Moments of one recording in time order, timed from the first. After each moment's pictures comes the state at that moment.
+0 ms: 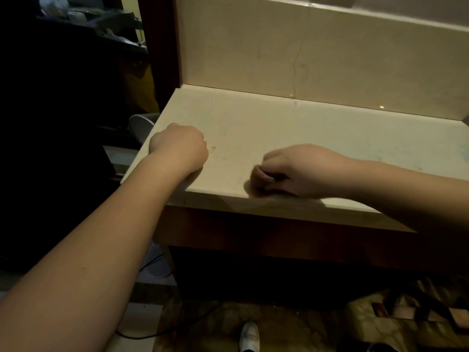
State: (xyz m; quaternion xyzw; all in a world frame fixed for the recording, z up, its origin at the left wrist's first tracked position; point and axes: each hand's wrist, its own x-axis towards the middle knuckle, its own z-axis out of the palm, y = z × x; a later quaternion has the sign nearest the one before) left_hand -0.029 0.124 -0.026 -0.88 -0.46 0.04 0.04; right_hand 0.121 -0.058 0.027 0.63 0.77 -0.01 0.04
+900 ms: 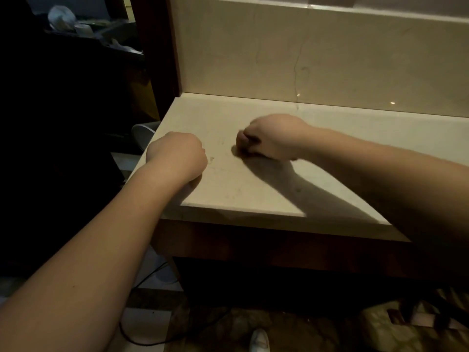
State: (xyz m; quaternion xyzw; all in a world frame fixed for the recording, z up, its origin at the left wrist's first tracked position) left_hand -0.021 0.124 -0.018 -0.86 -0.51 0.01 0.02; right_hand 0.152 0.031 0.026 0.71 0.70 0.02 0.06
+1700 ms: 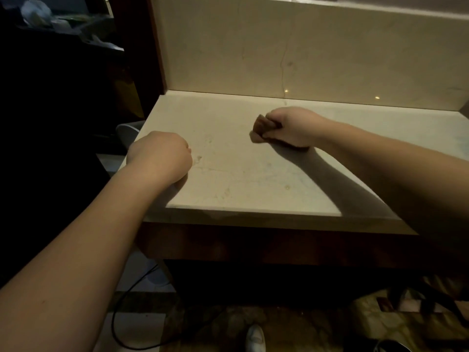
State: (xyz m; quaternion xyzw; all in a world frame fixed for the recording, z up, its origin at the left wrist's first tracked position) left_hand -0.022 0.127 -0.019 -0.86 -0.51 0.04 0.04; right_hand 0.215 0.014 0.017 0.77 0.63 -0.04 -0.06
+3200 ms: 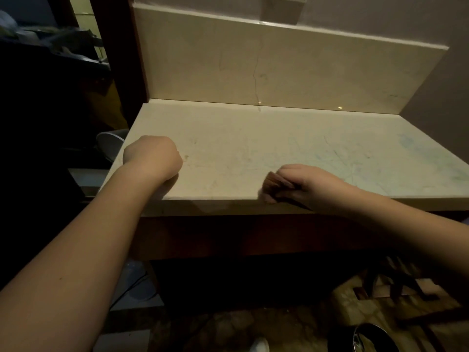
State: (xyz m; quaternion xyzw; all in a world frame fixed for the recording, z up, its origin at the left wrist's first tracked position) left_hand -0.026 0.117 -0.011 -0.87 -0.48 0.08 0.02; right_hand 0.157 -0.130 -0.006 0.70 0.70 -0.08 -0.14
